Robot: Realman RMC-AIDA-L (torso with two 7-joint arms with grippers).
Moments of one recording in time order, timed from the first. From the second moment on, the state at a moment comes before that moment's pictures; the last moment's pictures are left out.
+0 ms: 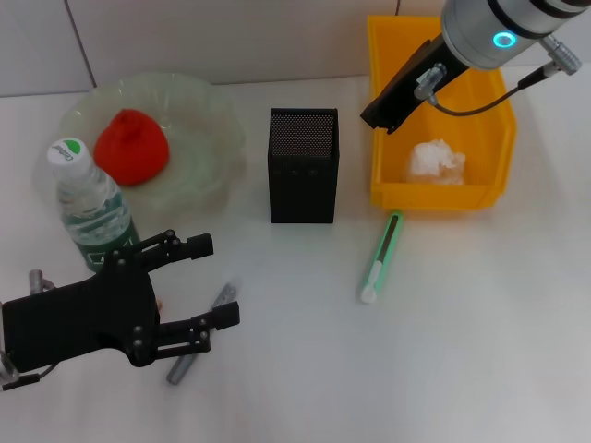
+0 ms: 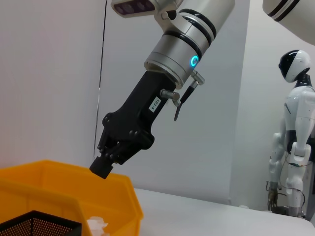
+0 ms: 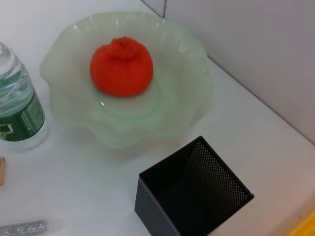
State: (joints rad) left arm -0.34 -2.02 1.14 0.57 1.47 1.67 -1.05; right arm 0.87 2.08 -1.27 -1.40 -2.69 -1.57 2.60
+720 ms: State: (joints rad) left arm -0.35 -2.03 1.14 0.58 1.47 1.67 -1.05; right arm 0.86 2.08 -1.28 -1.37 -2.64 -1.67 2.60
